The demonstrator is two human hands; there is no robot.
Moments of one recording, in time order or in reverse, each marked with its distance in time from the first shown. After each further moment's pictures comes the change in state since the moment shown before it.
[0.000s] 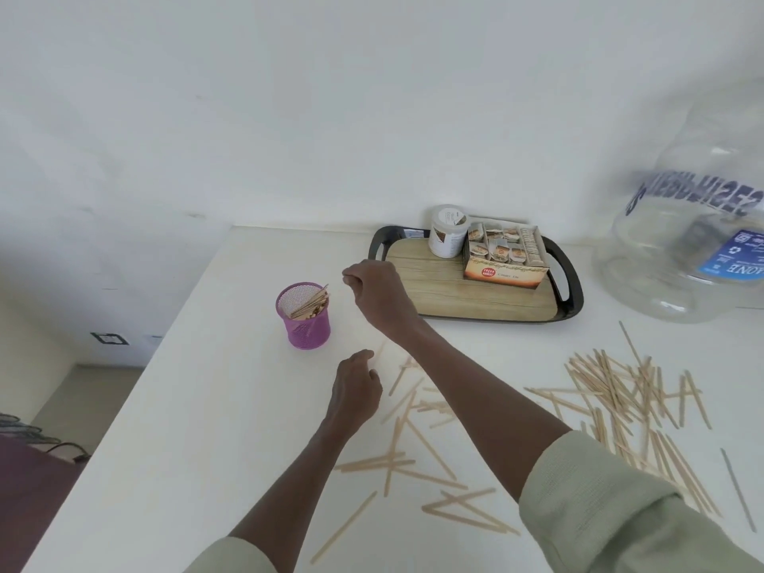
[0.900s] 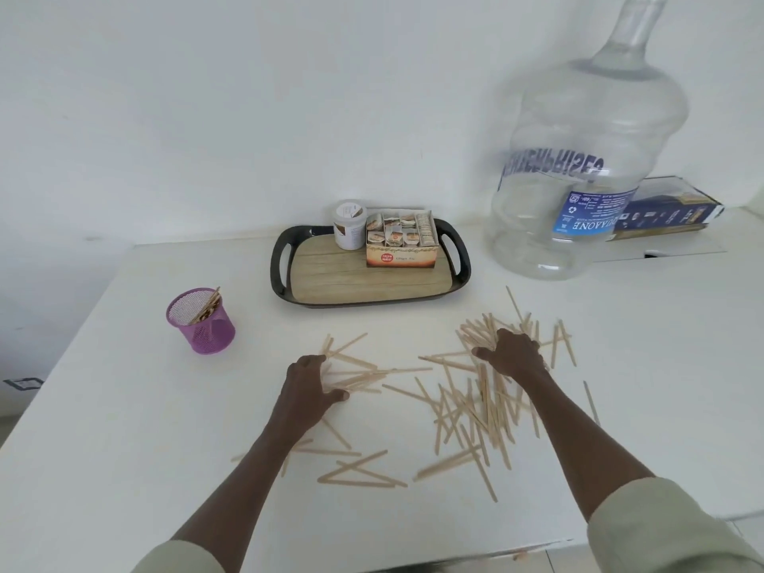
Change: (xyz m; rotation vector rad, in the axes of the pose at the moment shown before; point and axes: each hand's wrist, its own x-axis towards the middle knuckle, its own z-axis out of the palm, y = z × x) left_hand -0.040 0.052 0.052 0.175 -0.156 0.104; right_hand -0.241 0.276 -0.152 -0.301 -0.286 1.004
